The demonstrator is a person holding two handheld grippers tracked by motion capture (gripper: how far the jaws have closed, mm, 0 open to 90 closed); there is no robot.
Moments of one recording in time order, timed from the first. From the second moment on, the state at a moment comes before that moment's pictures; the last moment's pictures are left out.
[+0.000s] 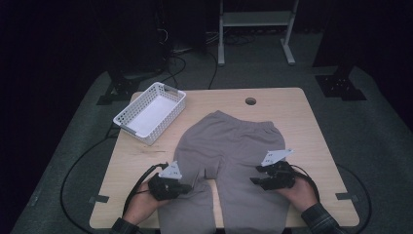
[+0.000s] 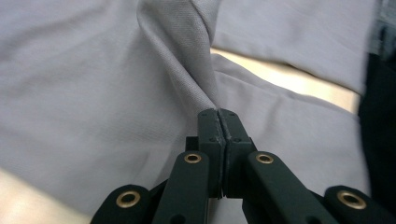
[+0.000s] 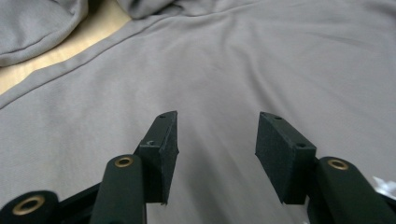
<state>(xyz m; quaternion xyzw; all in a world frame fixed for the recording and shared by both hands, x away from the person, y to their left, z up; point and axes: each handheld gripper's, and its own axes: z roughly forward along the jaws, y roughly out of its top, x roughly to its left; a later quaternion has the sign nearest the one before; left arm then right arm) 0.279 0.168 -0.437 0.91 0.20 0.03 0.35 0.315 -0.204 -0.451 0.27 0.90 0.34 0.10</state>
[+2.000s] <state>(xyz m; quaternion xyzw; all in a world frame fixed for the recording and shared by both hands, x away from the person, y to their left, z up) 0.325 0.169 -0.448 0.87 0.27 0.12 0.39 0.242 -0.080 -0.466 0.08 0.92 0.35 -0.13</state>
